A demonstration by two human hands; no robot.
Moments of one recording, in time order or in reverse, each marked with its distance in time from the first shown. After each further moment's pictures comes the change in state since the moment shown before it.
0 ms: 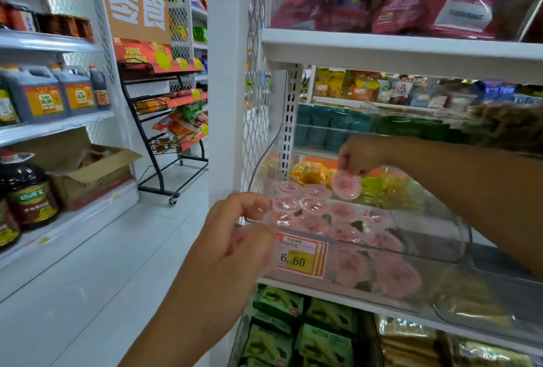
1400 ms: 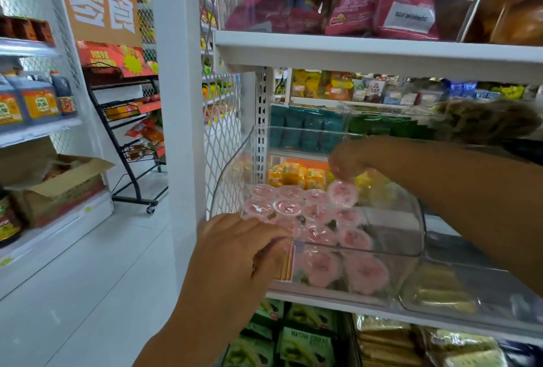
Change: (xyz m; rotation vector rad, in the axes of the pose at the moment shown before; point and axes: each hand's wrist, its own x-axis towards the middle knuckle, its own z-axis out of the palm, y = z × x) left_hand 0.041 -0.038 0.041 0.587 0.089 0.596; right_hand -0.001 0.022 0.005 -0.617 -0.178 0.001
